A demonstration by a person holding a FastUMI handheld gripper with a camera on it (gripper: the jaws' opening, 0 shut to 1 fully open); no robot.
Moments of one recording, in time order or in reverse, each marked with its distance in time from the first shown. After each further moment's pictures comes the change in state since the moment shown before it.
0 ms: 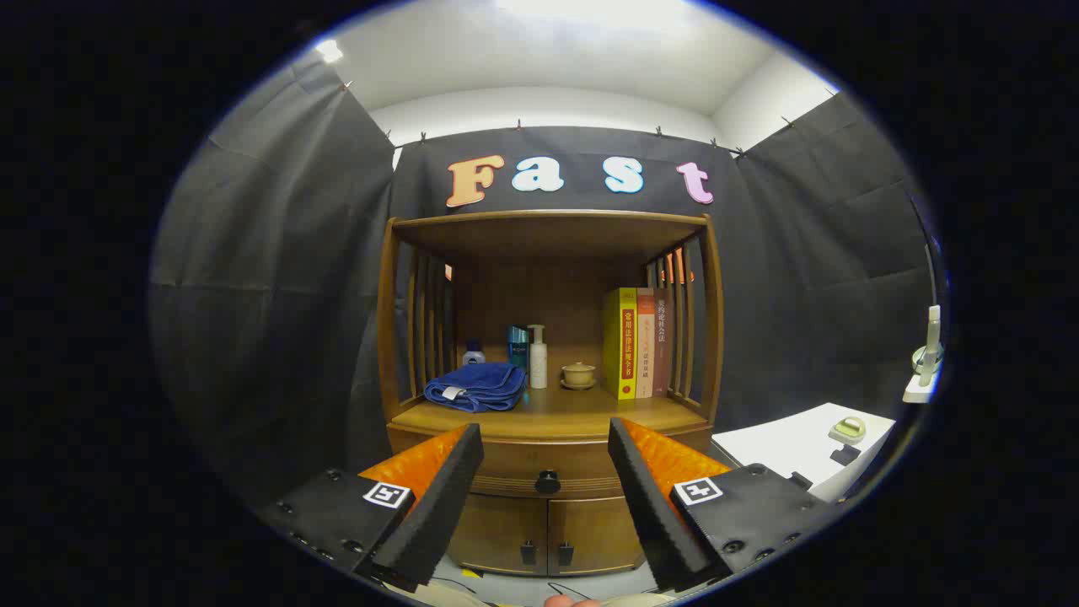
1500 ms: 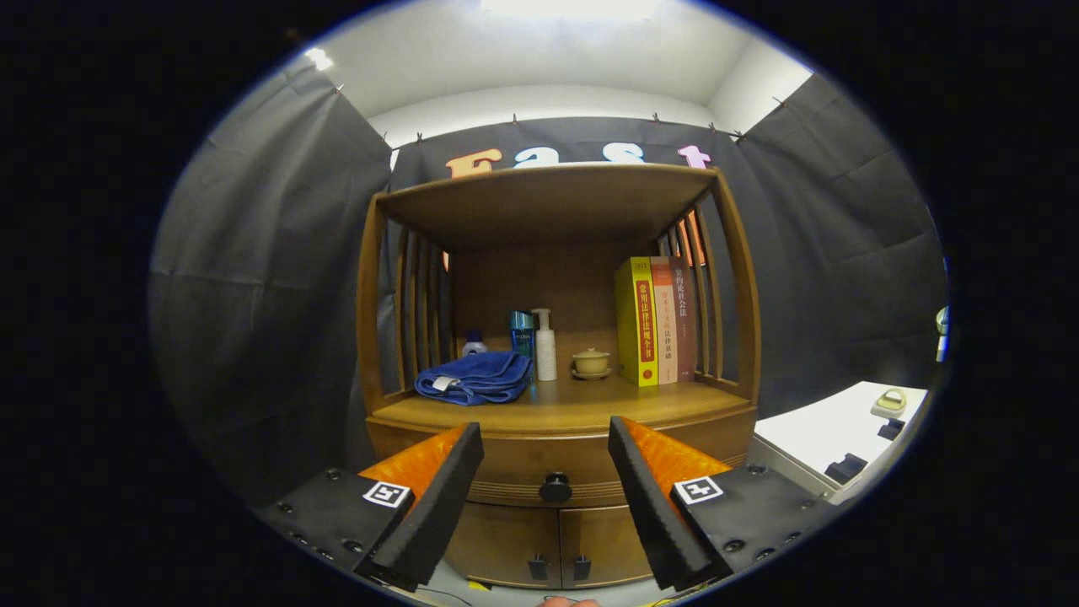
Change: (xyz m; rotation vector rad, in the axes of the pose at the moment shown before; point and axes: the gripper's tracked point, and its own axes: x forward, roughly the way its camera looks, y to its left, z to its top) arm 0.088 0.004 -0.069 0.033 -0.022 0.051
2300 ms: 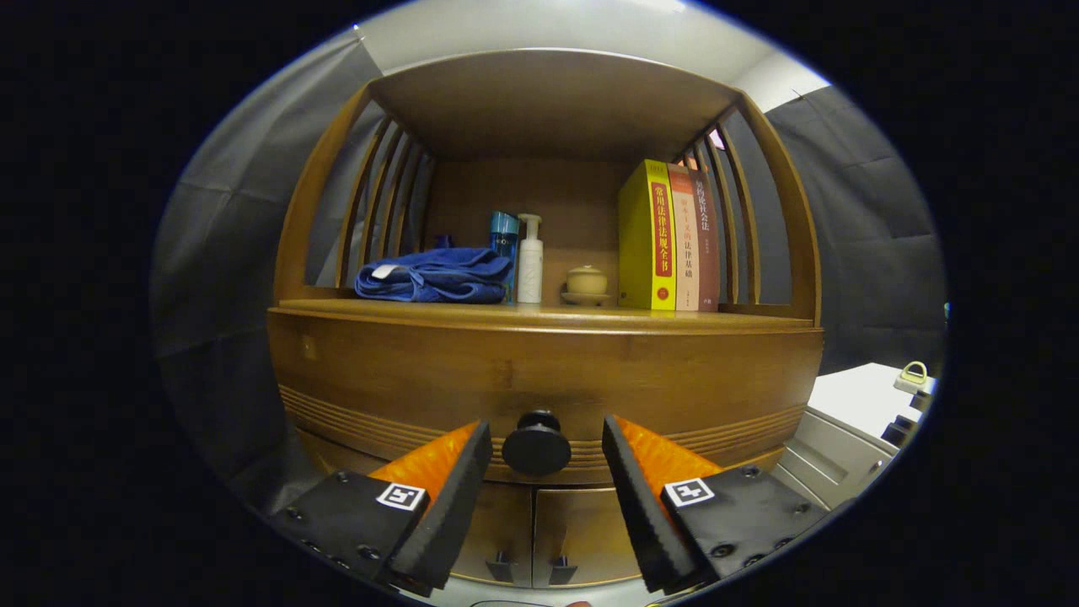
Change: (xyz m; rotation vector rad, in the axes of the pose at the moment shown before) arm 0.100 -0.018 -0.153 -0.078 0.139 -0.061
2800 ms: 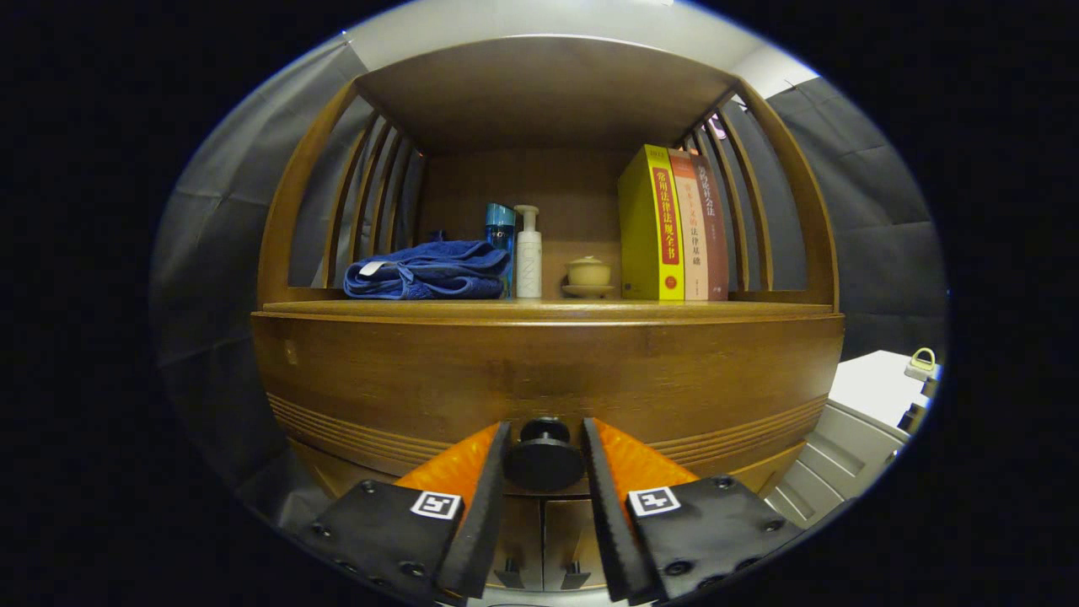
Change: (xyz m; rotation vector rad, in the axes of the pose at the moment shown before) arm 0.018 0.005 -0.003 0.039 0.029 -0.005
